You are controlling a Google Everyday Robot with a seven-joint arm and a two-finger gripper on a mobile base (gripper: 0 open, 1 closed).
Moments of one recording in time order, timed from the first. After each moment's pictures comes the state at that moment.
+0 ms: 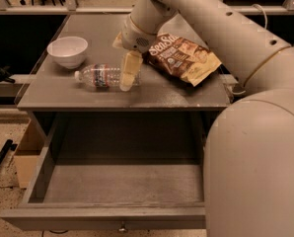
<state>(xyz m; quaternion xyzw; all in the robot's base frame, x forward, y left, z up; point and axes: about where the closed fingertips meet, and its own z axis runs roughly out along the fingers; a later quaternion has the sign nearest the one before) 0.660 0.077 0.866 -0.76 0.60 0.15 0.22</state>
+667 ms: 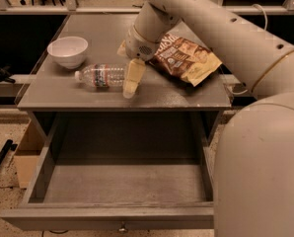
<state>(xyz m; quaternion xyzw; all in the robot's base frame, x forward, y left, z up) 0.652 0.064 0.848 -0.75 0.61 0.15 0.21</state>
